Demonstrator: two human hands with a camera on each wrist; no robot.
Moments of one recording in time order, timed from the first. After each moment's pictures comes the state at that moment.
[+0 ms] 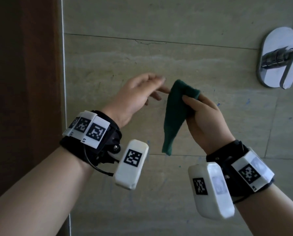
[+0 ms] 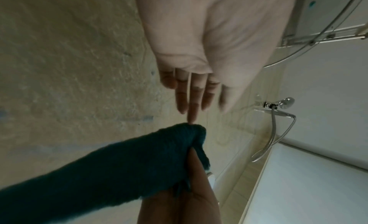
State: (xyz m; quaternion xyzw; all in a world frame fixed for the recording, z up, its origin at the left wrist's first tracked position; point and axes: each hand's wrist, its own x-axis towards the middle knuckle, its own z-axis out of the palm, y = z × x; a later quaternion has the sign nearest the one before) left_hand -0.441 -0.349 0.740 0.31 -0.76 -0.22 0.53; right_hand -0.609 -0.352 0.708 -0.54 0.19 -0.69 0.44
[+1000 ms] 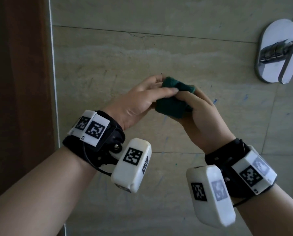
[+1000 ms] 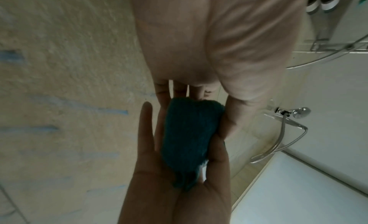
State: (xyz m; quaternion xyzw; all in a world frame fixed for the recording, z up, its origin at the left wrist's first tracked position) left_hand -0.464 -0.367 0.731 0.21 -0.73 -0.41 0.51; right_hand -0.607 -0.340 0.708 -0.57 0.16 -0.65 0.47
